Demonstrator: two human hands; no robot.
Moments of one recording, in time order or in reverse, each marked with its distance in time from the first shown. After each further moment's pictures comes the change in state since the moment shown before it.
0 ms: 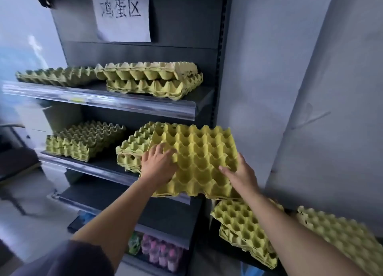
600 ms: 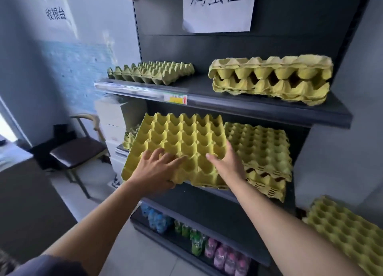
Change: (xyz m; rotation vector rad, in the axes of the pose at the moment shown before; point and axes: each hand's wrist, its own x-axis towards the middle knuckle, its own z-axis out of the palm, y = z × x) left_hand 0.004 -0.354 -0.054 0.412 -0.034 0.303; right_hand 0.006 -0.263 0.285 0.076 -0.120 -0.078
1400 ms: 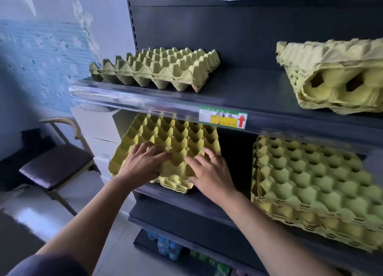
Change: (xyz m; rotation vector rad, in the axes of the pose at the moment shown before) left_hand 0.139 -0.226 0.125 -0.020 0.059 0.049; right_hand 0.145 -0.076 0.187 -0.683 0.058 -0.694
